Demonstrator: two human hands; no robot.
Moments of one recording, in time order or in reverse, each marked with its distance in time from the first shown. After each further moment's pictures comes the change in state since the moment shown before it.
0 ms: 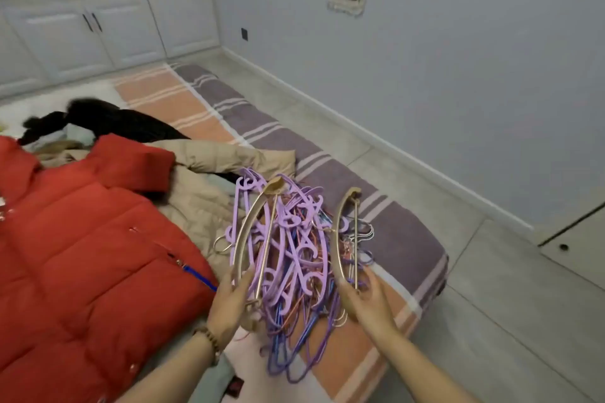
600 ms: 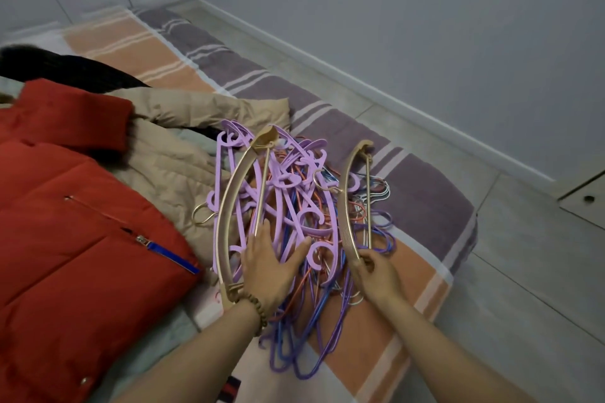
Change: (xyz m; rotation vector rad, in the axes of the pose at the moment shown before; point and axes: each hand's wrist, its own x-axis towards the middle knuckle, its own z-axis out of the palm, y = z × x) left_hand 0.084 -0.080 0.077 0.468 -0.067 0.212; right_hand 0.101 0.102 0.039 -0.380 0.101 -0.028
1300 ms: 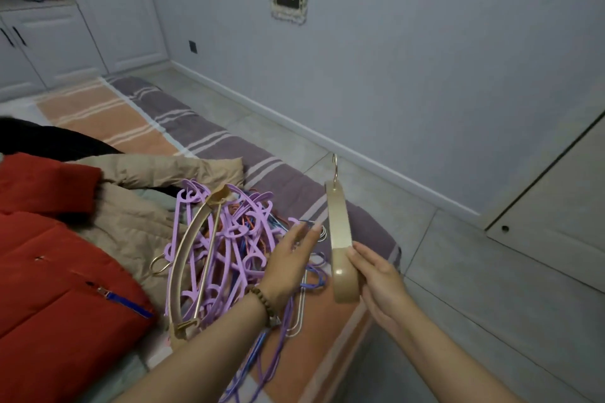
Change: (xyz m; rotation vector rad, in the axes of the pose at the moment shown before) left_hand -0.075 0.195 0.011 -0.461 -0.318 0.151; right_hand -0.084 -0.080 -0.190 0.975 -0.046 0.090
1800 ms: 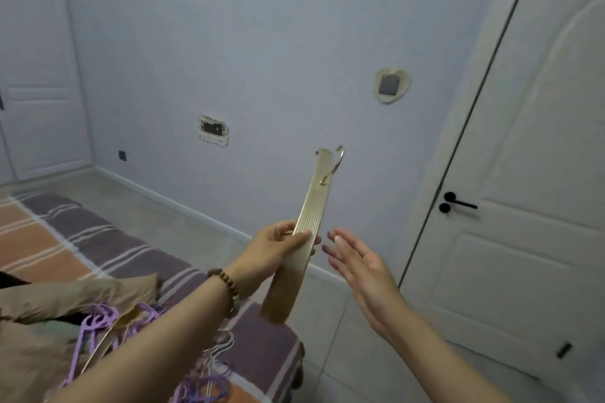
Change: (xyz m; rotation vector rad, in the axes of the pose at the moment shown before) left_hand -0.110 0.305 0.105 -0.054 -0.409 0.311; right_hand -0.212 -0.295 -0.071 -0.119 -0.061 -0.501
